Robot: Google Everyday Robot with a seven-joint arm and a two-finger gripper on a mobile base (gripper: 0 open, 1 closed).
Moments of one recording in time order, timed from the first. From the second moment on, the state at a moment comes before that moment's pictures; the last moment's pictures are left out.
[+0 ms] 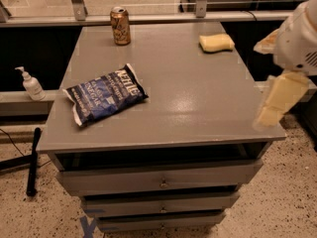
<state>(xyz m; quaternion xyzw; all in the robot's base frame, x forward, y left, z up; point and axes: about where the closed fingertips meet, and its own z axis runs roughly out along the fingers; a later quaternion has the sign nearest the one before) 0.450 -0.198 0.962 -0.61 0.77 -0.02 0.19</state>
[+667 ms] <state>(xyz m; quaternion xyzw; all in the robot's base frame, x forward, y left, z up) 0.517 -0.105 0.910 -0.61 0.73 0.10 0.30</state>
